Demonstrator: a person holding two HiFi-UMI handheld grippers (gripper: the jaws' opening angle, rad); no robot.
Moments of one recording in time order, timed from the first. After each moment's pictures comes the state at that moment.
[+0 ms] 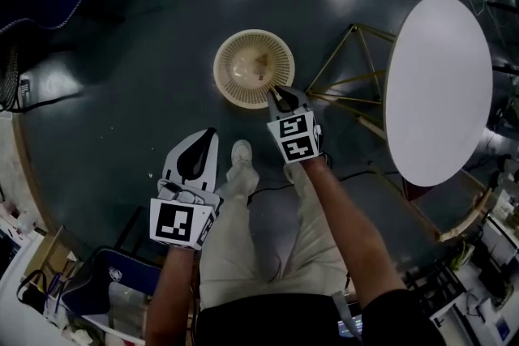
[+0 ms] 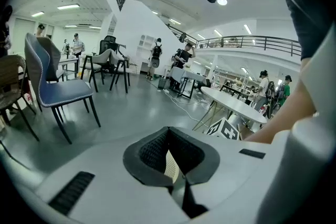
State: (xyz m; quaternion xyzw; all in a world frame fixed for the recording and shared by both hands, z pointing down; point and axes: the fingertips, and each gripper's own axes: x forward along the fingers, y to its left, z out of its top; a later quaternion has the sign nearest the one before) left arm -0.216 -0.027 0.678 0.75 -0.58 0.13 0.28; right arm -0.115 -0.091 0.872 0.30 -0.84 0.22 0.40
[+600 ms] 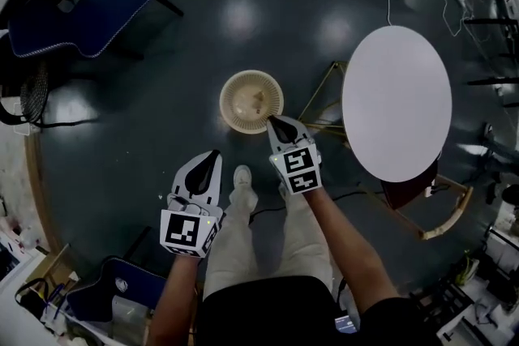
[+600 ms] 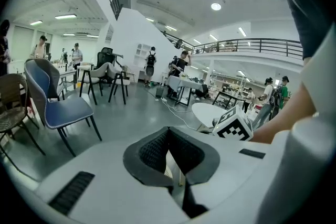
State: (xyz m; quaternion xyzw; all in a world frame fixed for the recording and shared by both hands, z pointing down) left arm -0.207 -0.008 0.514 0.77 -0.58 0.11 0.25; right arm -0.115 -0.084 0.645 0.31 -0.88 0.19 0.32
